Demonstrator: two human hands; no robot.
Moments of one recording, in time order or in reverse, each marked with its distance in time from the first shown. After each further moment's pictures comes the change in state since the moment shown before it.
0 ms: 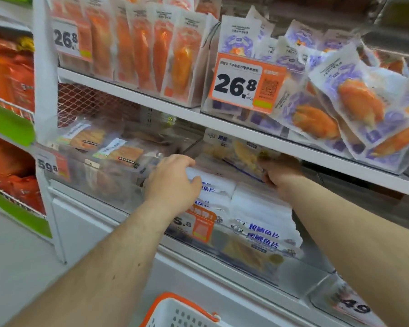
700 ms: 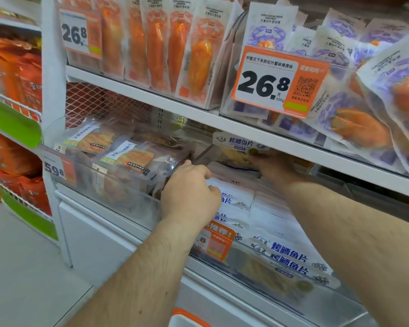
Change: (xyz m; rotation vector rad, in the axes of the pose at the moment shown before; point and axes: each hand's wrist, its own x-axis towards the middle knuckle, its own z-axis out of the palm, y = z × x) left_hand 0.007 0.007 0.009 0.033 0.037 -0.107; right_hand 0.057 0.000 0.056 -0.189 -0.043 -0.270
